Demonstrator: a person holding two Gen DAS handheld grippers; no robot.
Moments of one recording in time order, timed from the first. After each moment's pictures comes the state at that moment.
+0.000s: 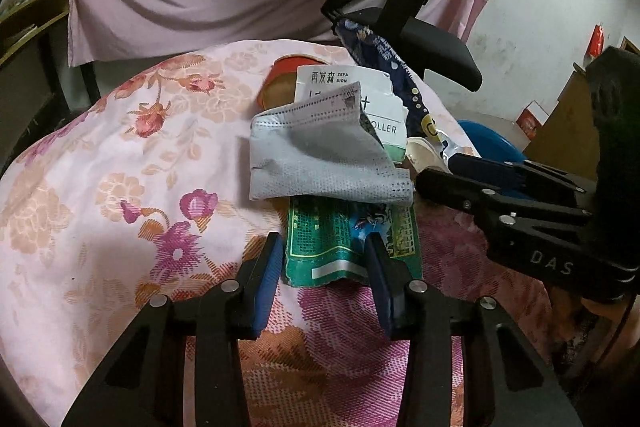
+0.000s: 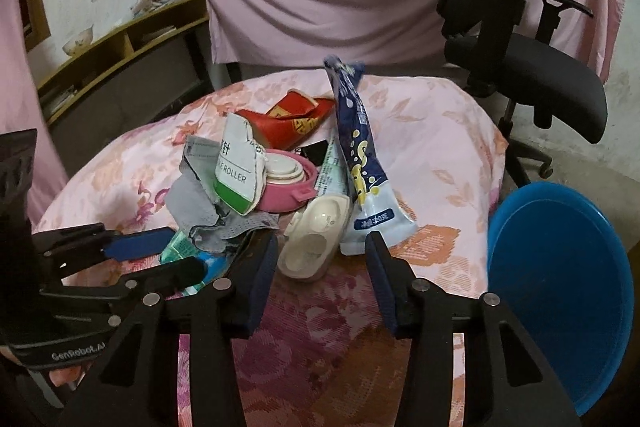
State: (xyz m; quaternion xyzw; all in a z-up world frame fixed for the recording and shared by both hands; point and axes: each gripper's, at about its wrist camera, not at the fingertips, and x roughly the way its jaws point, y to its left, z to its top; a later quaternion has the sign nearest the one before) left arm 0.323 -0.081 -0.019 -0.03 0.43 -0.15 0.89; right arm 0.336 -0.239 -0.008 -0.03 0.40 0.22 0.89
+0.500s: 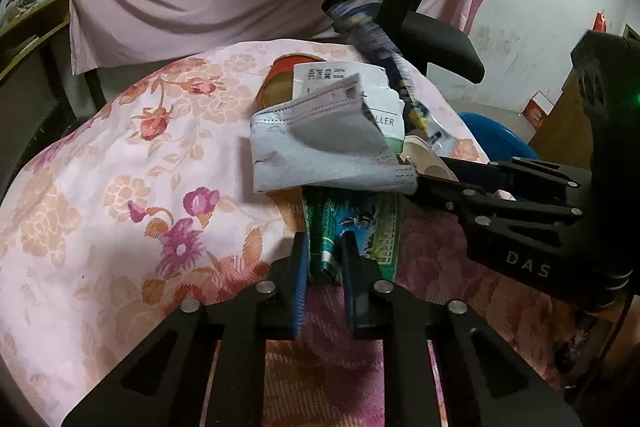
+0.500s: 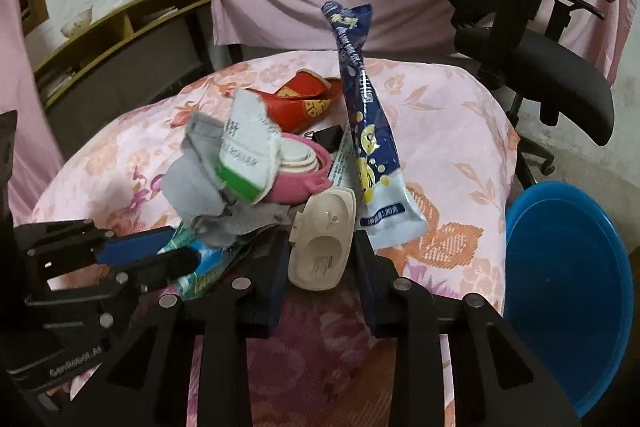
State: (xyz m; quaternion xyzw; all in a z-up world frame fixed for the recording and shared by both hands) left arm 0.315 -0.090 -0.018 -0.01 0.43 -0.14 0.89; right arm 0.333 -0.231 -0.013 -0.05 0.42 0.23 0.88
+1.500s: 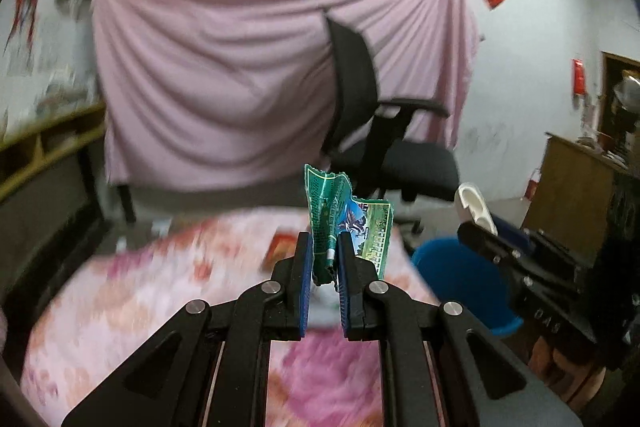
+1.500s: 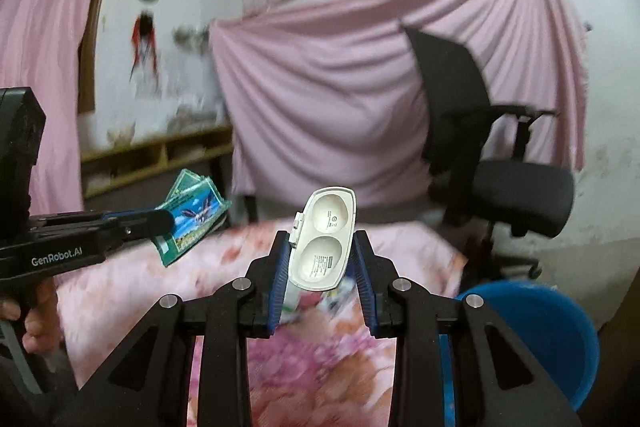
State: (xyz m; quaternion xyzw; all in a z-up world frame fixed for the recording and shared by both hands) left arm 0.234 -0.120 0.120 0.01 0.19 -0.13 0.97; right arm 0.236 -0.303 0.077 0.03 0.11 0.22 0.97
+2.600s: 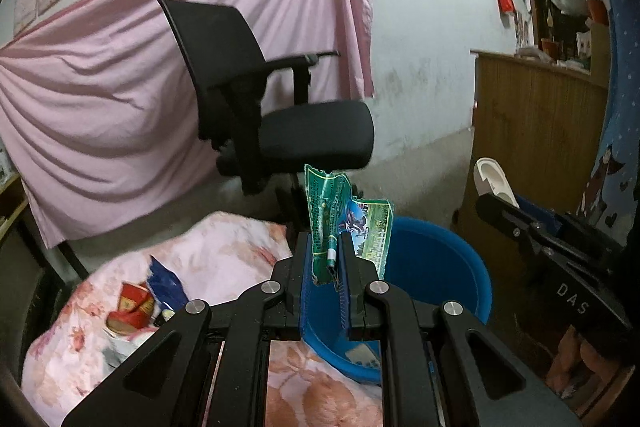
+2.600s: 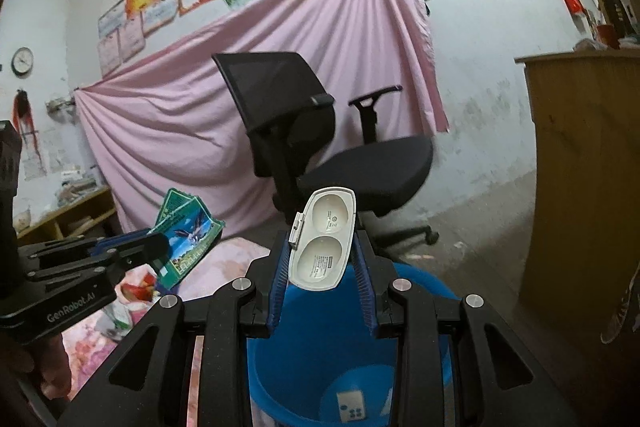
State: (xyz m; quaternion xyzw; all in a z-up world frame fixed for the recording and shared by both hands) left arm 0.318 -0.318 0.085 0.13 0.25 -0.24 0.93; right arm 0.241 -0.472 0.052 0.13 0.14 0.01 0.98
